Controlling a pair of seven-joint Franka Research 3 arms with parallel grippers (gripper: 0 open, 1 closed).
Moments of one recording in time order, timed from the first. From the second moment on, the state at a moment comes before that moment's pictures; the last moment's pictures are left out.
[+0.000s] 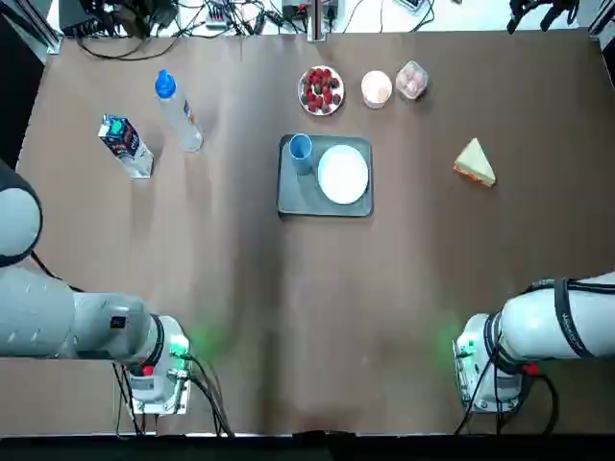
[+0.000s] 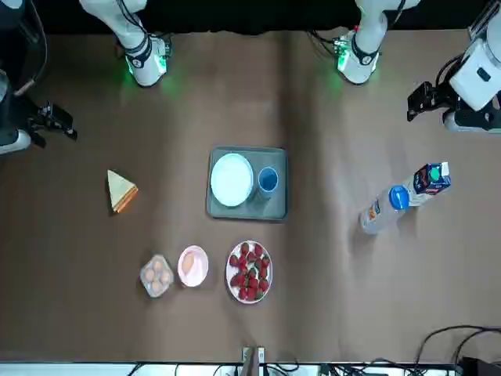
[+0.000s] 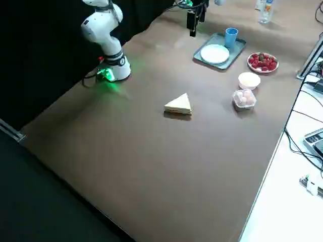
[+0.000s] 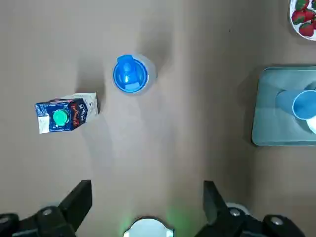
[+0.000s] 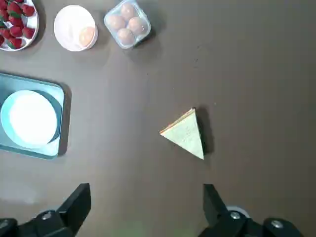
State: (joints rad) left arm -0.01 -0.05 -0.10 -1.57 -0.02 1.44 -0.06; right arm 0.06 -0.05 -0.08 -1.67 0.07 1.58 -0.17
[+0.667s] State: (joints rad) left arm -0.01 -0.05 -0.09 -1.56 -0.02 1.44 -0.02; right arm 0.06 -0.05 -0.08 -1.68 0.07 1.58 -0.17
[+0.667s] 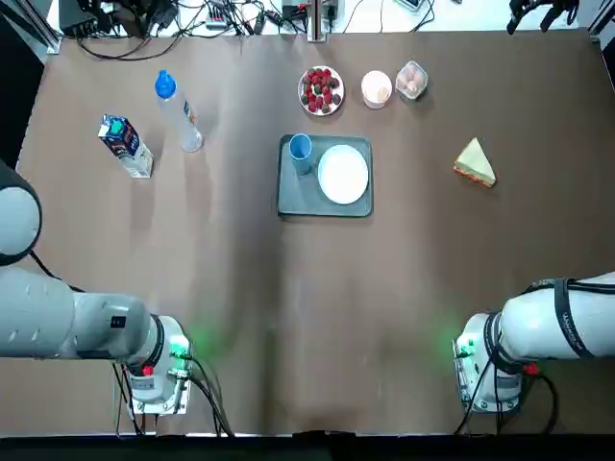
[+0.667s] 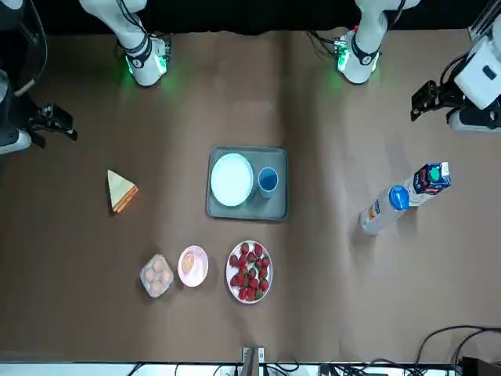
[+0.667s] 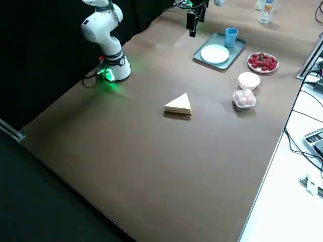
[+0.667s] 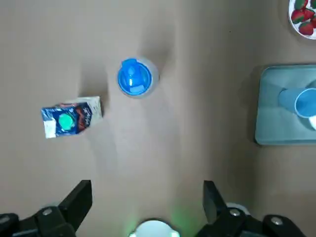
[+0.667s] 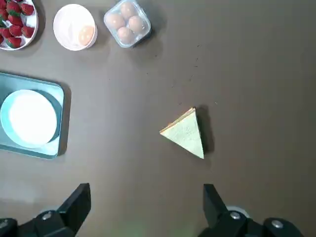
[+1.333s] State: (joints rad) left arm 0.43 0.00 -0.04 -1.55 -0.17 1.47 0.99; right arm 0.05 -0.05 -0.08 -1.70 0.07 1.59 -0.17
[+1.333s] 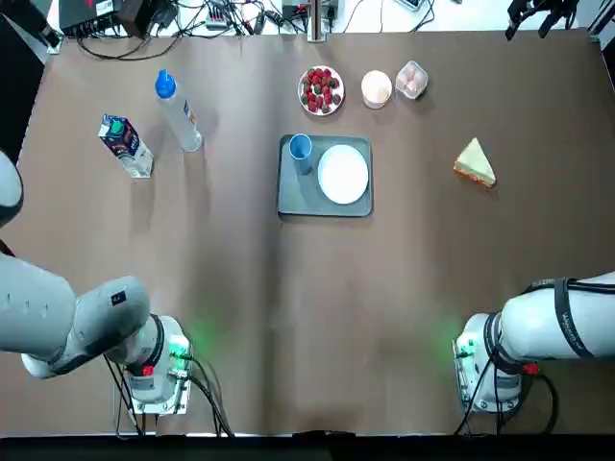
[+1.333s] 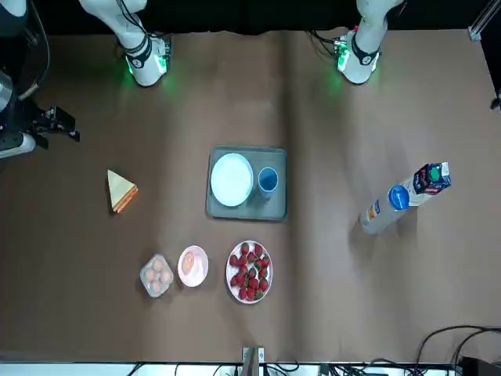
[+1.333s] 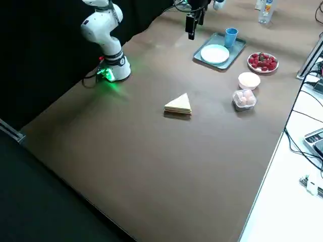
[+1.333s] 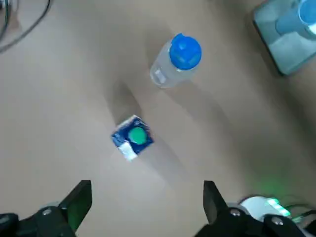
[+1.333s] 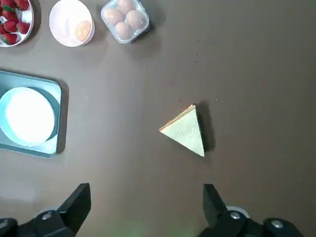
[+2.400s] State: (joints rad) left arm 0.79 0.57 -0.05 -1.46 -0.52 1.59 2.07; right arm 0.05 -0.04 -0.08 -1.71 0.07 1.59 -0.16
